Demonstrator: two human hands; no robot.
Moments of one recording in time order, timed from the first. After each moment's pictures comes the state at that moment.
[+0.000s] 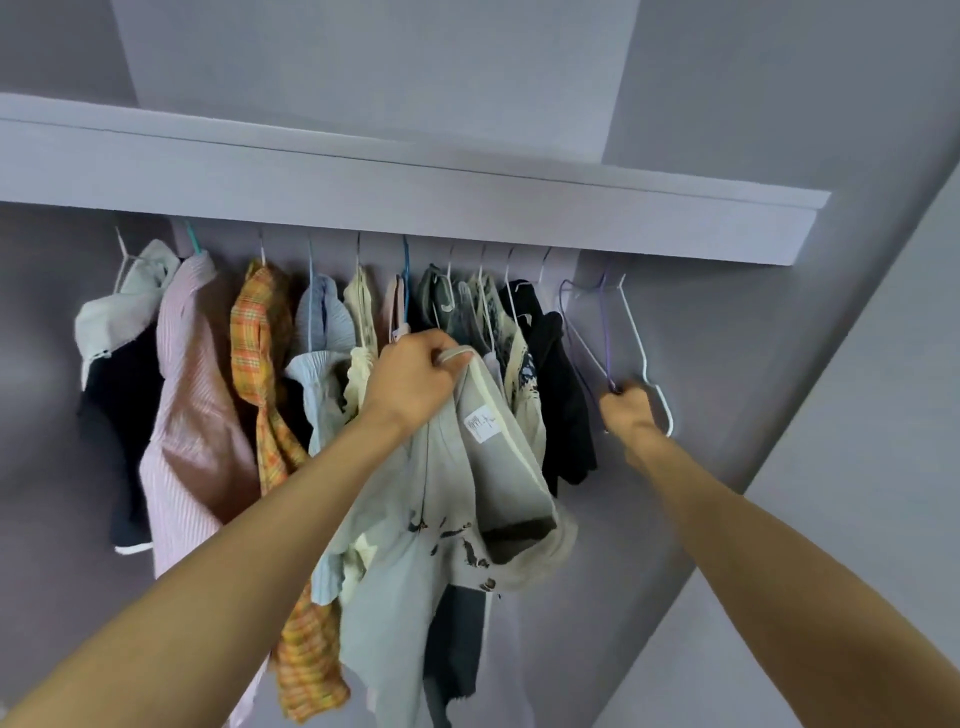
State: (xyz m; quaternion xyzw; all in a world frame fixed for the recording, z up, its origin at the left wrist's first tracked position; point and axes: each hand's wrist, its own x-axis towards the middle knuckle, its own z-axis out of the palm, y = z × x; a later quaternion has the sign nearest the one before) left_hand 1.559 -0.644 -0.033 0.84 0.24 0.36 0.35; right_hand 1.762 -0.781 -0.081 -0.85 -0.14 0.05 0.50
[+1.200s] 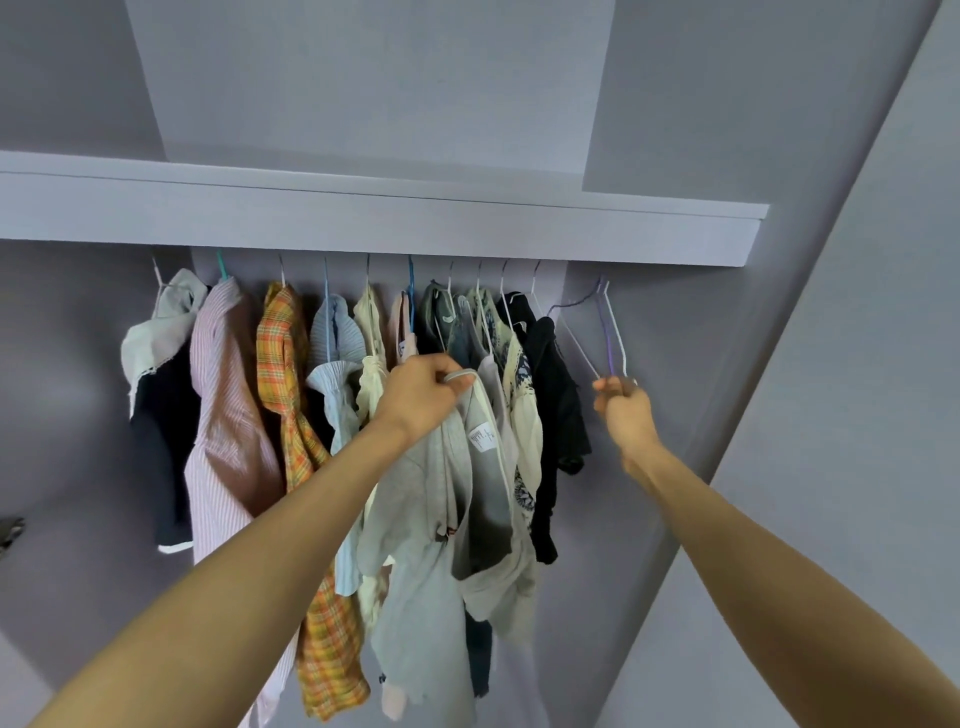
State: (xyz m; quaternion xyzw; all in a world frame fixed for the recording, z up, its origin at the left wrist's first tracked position) left_hand 1.528 -0.664 -0.027 0.84 0.22 0.29 0.40; right_hand 1.707 -0.813 -0.068 -0.74 -0.17 0.07 0.65
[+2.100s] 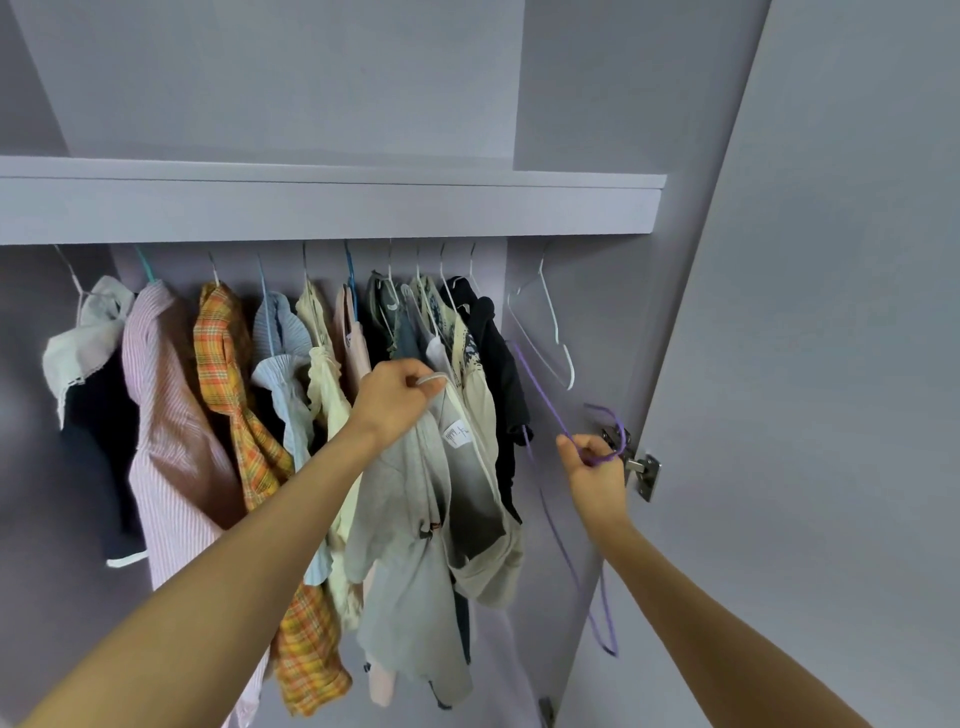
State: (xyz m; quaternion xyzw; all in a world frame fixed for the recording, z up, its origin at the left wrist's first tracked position) left_hand 1.530 -0.694 -0.043 0.84 0.20 0.27 0.42; right_hand 1.635 -0.885 -0.135 -0.71 -0.16 0.01 0.69
